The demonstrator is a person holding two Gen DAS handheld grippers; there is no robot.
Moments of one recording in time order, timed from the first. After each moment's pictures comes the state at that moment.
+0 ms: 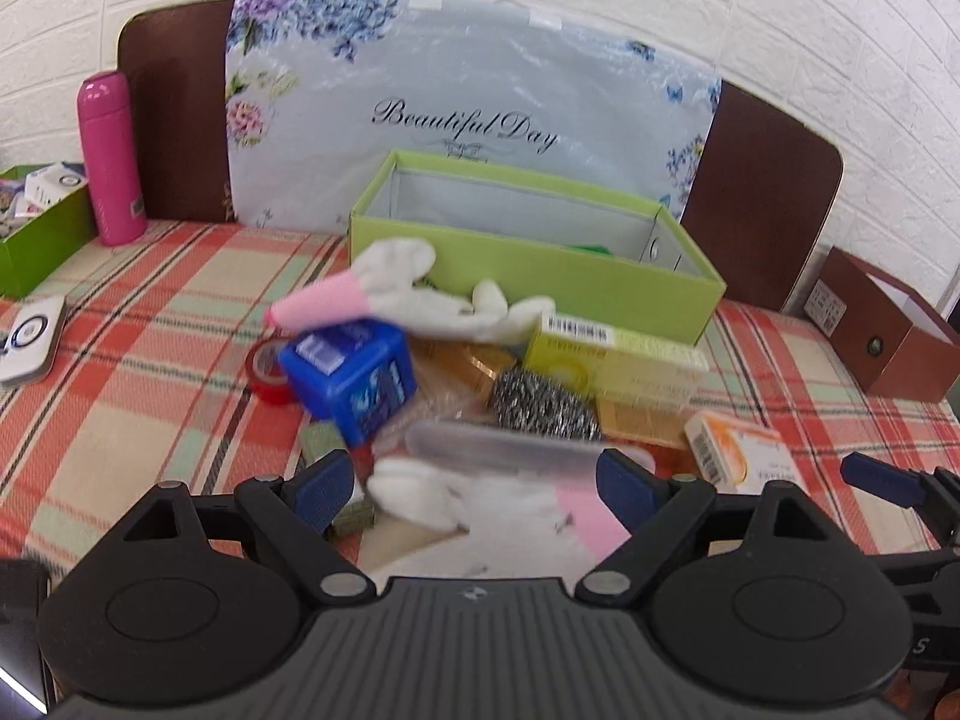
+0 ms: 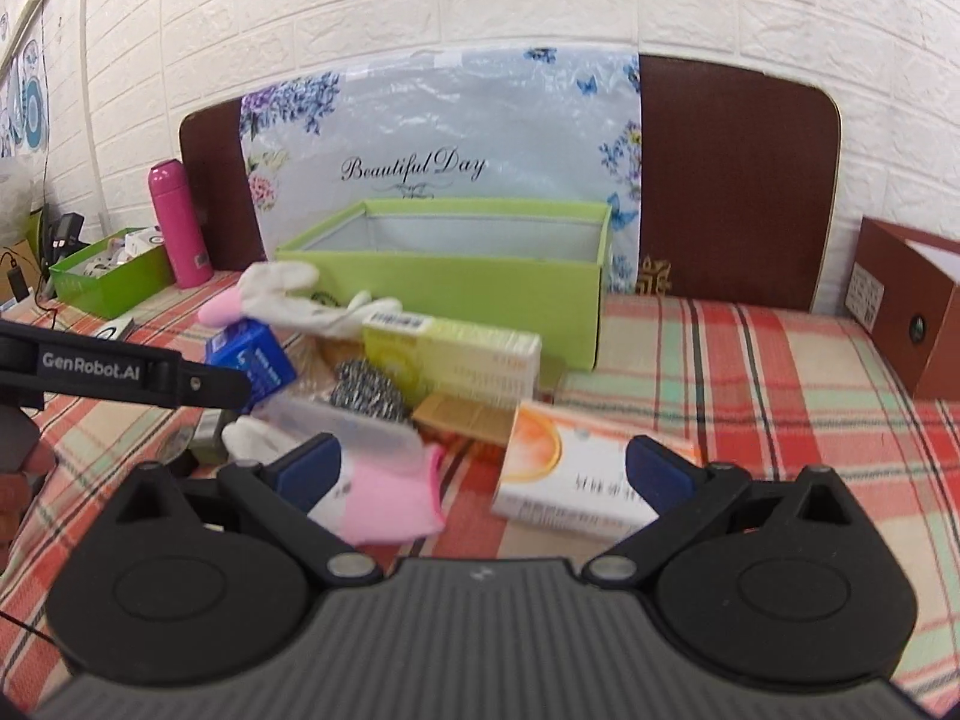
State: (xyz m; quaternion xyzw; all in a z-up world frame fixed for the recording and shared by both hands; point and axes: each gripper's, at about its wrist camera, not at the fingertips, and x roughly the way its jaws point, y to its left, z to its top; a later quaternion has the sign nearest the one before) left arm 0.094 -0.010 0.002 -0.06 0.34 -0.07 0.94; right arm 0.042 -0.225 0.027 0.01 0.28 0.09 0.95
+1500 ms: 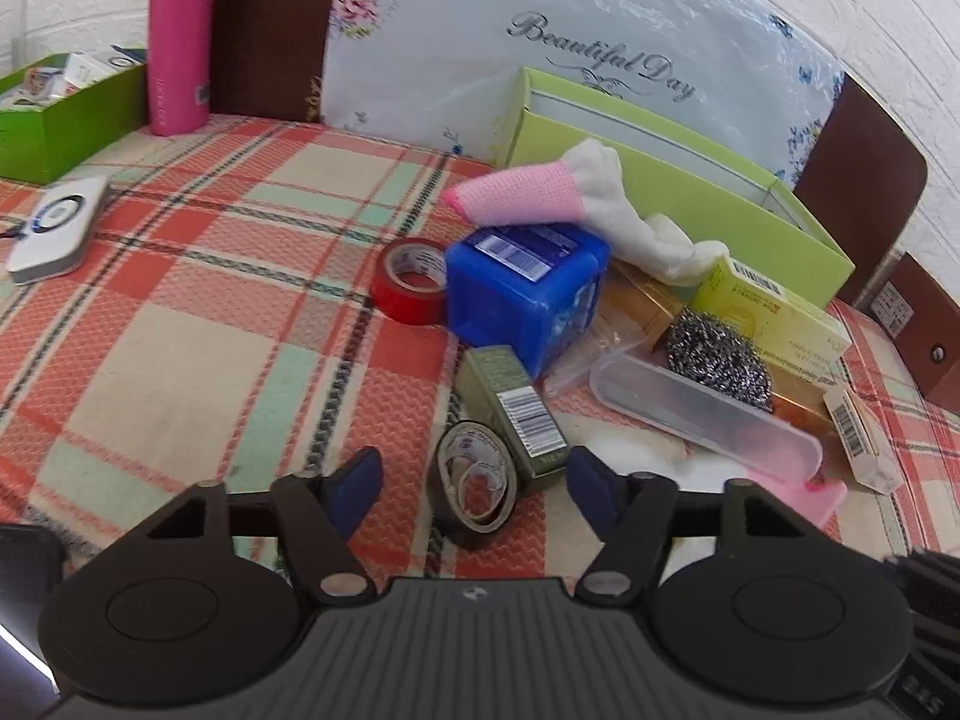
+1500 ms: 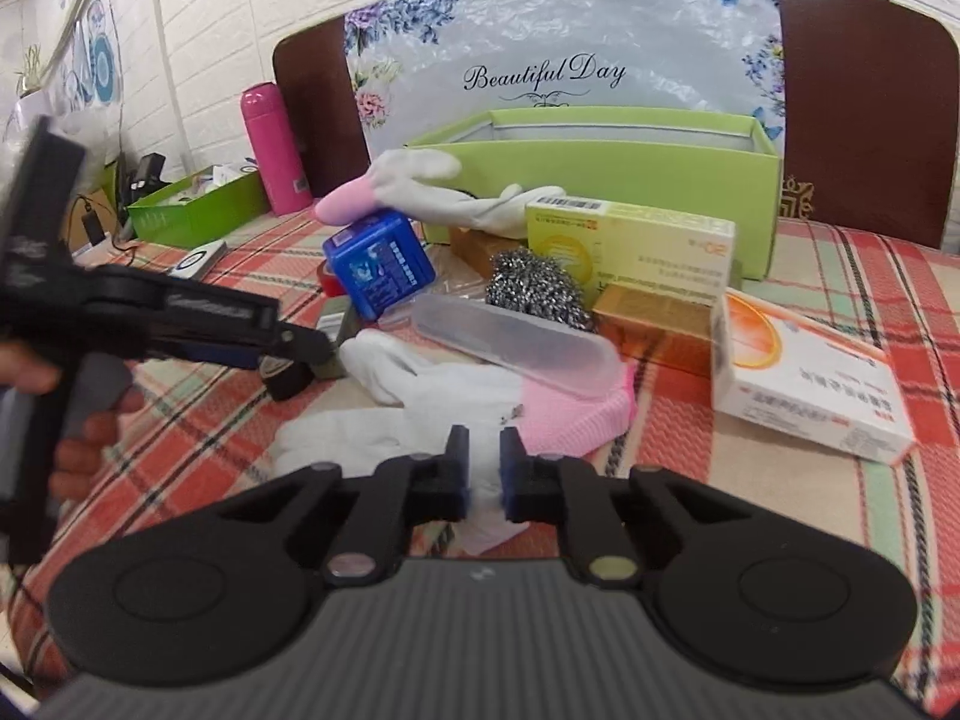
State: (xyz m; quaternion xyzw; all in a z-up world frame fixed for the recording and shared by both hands) left arm 0.125 0.068 -0.055 -0.11 0.38 -0.07 0.92; right arm 0.038 -0.169 -0.023 0.01 0.32 0.18 0.93
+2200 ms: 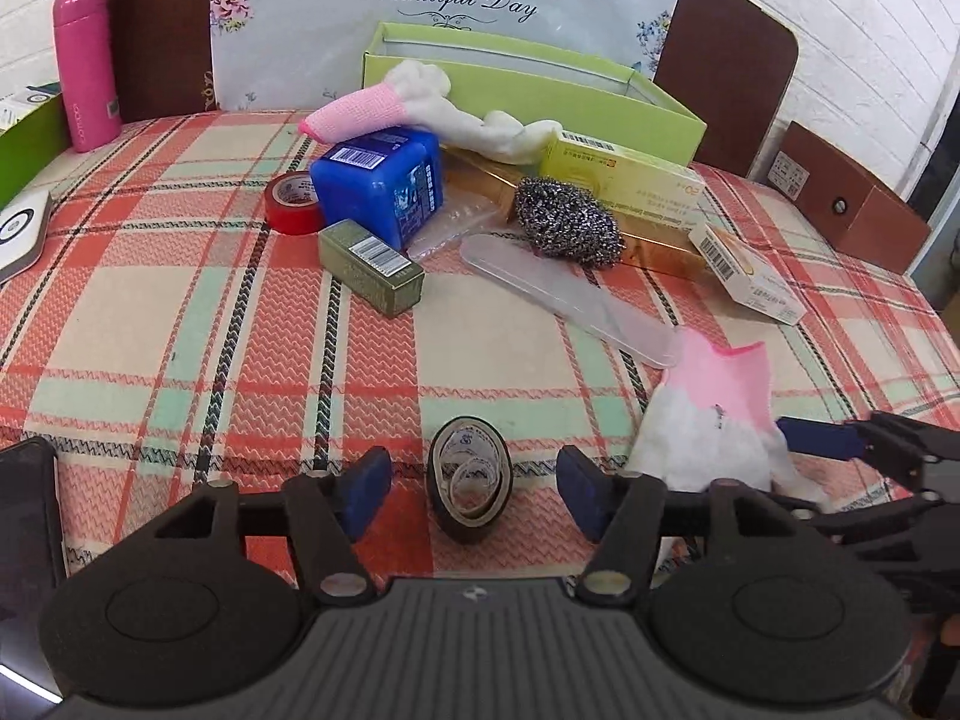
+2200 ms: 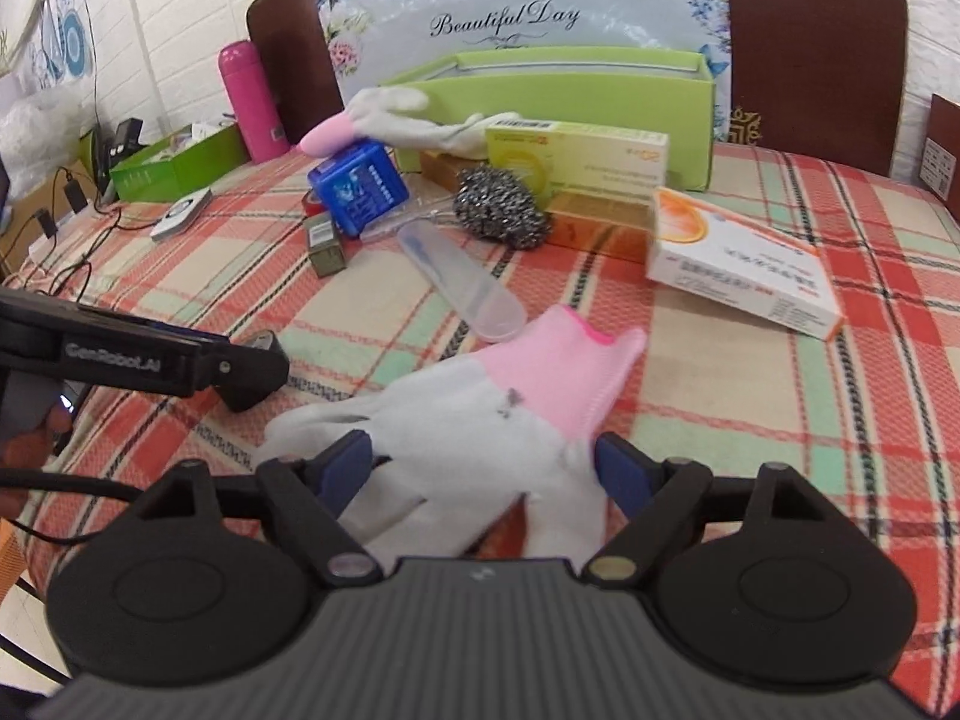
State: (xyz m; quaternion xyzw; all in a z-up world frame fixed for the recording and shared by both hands) left arm 0.052 0.042 -0.048 -0.03 0.41 -0.15 0.90; right arm 0.001 -0.174 -0.026 0.01 0.38 0.15 0.91
